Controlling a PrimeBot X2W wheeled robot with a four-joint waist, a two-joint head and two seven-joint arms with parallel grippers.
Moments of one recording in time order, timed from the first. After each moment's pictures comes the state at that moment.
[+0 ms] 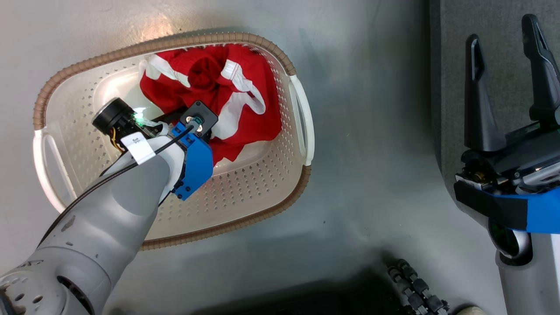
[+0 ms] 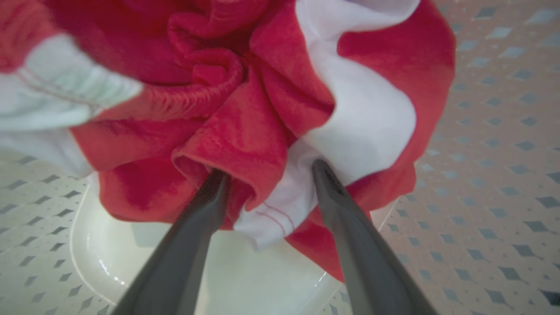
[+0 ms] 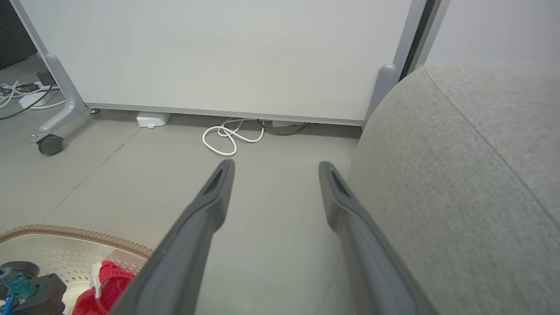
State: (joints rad) left arm -1.07 0.20 -1.28 1.19 -0.56 -0.13 -0.03; right arm -0.42 -0.17 0.07 -0.21 0.16 0.13 -0.26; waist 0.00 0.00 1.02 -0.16
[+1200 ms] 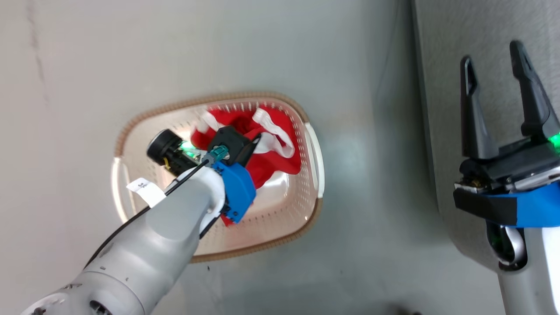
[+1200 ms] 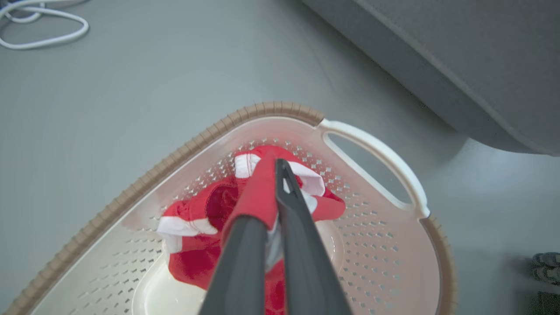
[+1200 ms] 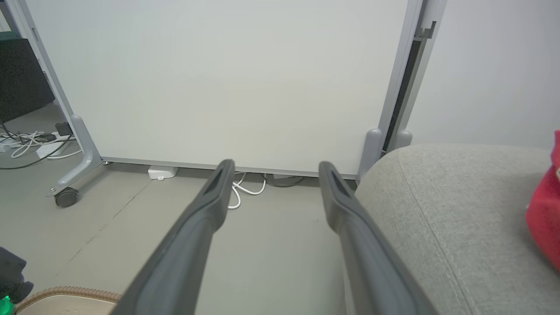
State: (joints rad) left arm -0.95 0.12 -1.23 1.08 -0.72 -0.13 -0.26; right arm -0.38 -0.17 0.05 -0.11 0.16 0.13 -0.26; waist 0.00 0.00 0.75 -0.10
